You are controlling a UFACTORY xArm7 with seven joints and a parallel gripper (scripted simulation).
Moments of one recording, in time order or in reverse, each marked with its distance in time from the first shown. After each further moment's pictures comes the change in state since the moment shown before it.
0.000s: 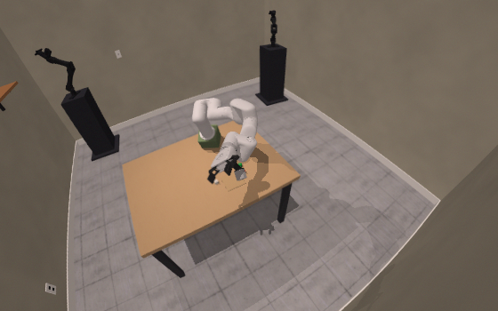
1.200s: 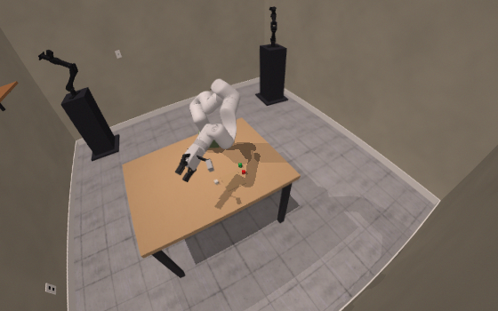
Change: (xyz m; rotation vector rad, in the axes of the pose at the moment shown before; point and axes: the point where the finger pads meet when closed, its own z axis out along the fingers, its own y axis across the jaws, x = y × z) arm -0.056 -0.207 -0.055 0.554 -0.073 0.819
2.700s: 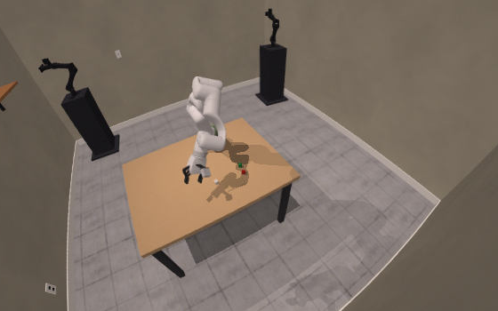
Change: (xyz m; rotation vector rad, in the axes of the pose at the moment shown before) arm -0.039 -0.213 -0.035 0.605 -0.096 0.422
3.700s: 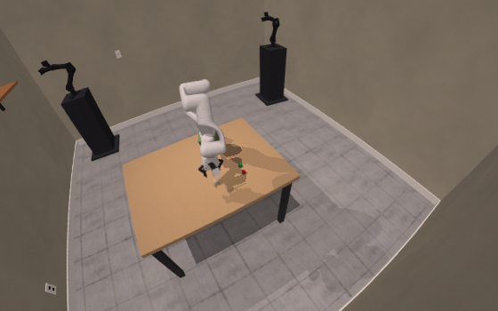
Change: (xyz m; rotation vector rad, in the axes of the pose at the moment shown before) arm -0.074 -0.189 -0.016 0.518 -0.212 0.185
